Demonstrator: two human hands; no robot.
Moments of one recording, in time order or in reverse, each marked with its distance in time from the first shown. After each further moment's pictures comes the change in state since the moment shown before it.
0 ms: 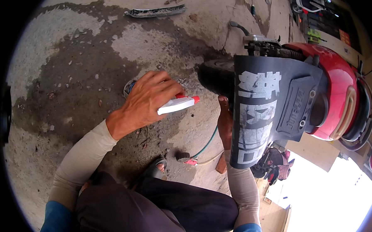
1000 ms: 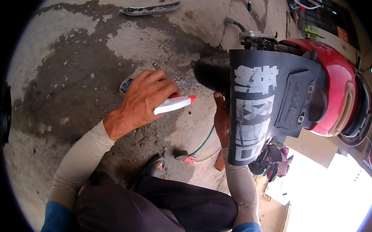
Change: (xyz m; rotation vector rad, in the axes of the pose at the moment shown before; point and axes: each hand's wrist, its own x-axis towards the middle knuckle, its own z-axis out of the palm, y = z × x) left_hand -0.003 0.004 0.001 0.018 -0.007 -0.016; right_hand -0.010 0.008 0.001 0.102 -0.025 0.133
